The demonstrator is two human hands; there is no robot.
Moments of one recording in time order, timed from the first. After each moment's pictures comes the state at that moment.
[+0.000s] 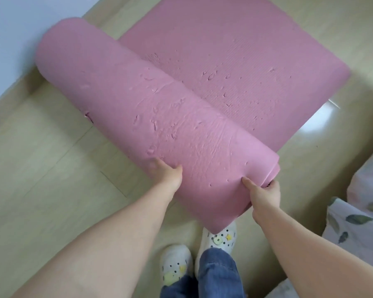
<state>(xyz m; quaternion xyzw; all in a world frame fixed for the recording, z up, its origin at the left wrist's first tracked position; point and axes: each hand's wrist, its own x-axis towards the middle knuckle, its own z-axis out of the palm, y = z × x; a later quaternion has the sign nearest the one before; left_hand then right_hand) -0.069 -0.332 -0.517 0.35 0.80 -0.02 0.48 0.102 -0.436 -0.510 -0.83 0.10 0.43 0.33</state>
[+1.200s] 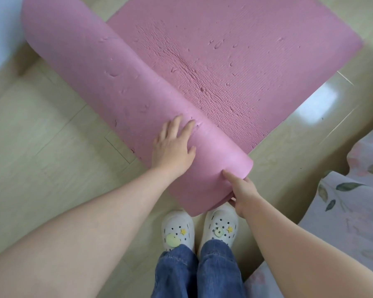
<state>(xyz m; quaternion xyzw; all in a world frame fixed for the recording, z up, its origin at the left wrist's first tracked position) -0.098 -0.394 -0.477 0.78 0.56 -0.12 0.24 0.031 -0.504 -0.496 -0.73 0.13 0.61 0.29</state>
